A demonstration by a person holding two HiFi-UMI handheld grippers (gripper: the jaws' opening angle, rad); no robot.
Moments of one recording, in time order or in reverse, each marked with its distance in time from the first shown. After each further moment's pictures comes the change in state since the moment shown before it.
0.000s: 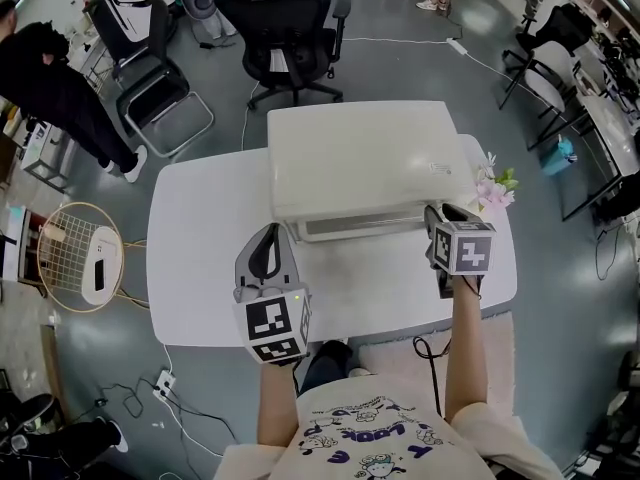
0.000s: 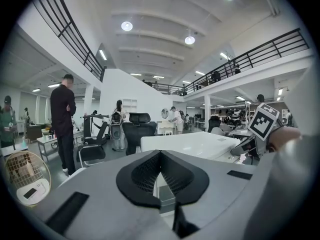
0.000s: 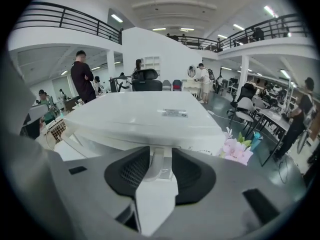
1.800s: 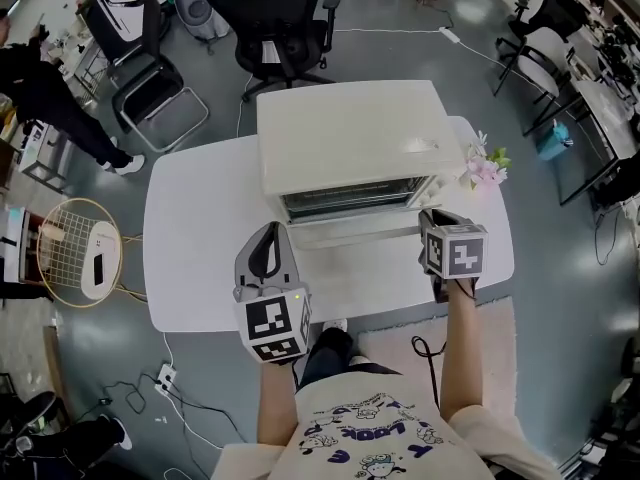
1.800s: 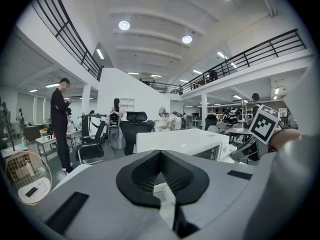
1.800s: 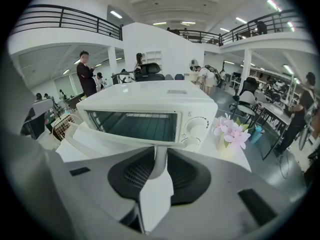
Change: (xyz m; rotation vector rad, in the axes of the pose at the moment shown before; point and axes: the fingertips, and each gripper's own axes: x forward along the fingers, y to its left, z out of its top) left arm -0.035 -0.026 -0.013 0.016 0.017 -0.026; right arm -0.030 0.007 -0.056 0.001 0.065 0.030
